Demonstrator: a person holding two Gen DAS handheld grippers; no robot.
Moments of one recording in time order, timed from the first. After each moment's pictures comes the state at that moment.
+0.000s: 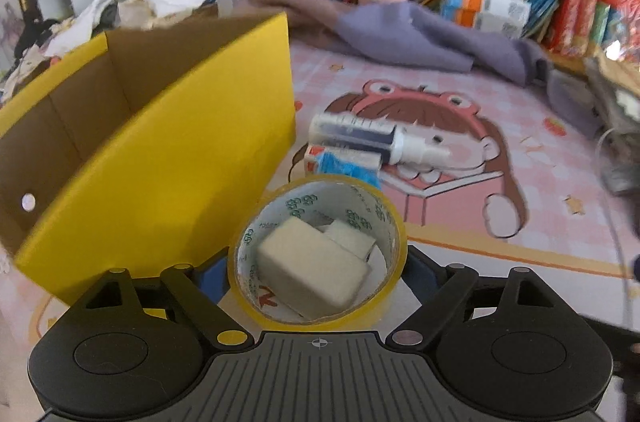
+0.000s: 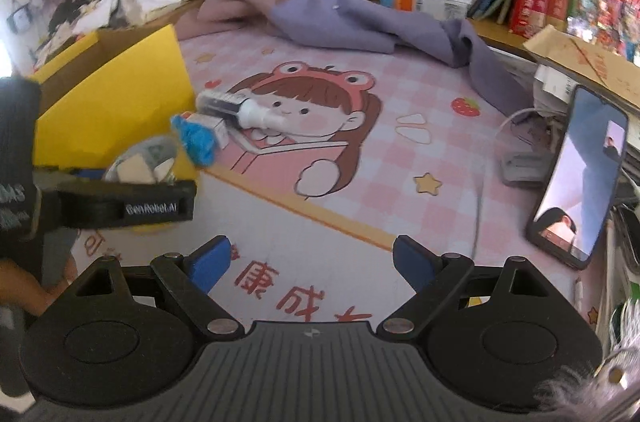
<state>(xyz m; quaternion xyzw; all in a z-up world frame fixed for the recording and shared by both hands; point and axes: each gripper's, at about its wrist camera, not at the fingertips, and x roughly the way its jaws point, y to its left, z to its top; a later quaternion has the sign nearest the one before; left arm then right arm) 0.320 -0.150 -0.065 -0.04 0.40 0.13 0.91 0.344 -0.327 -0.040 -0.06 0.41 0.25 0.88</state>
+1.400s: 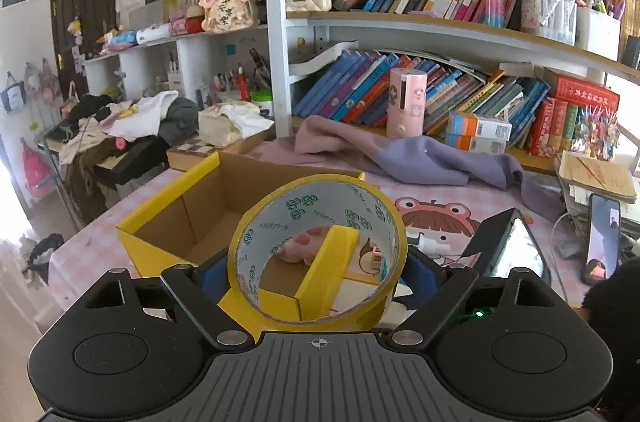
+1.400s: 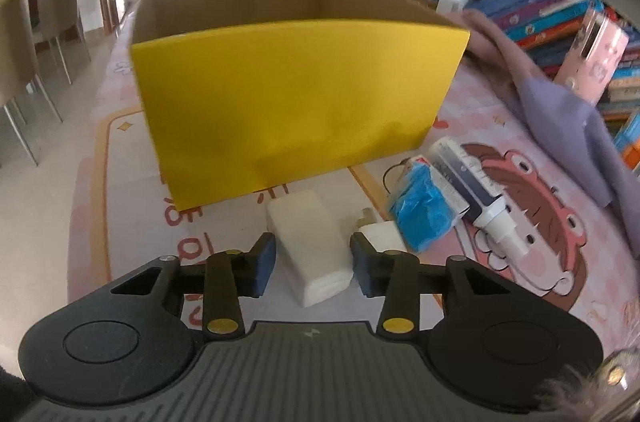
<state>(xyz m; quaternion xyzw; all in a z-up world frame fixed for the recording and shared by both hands) 0.194 -0.119 0.059 -0.02 0.27 0.15 0.95 0.349 -0.172 -0.077 -0.25 0.32 0.47 0.78</state>
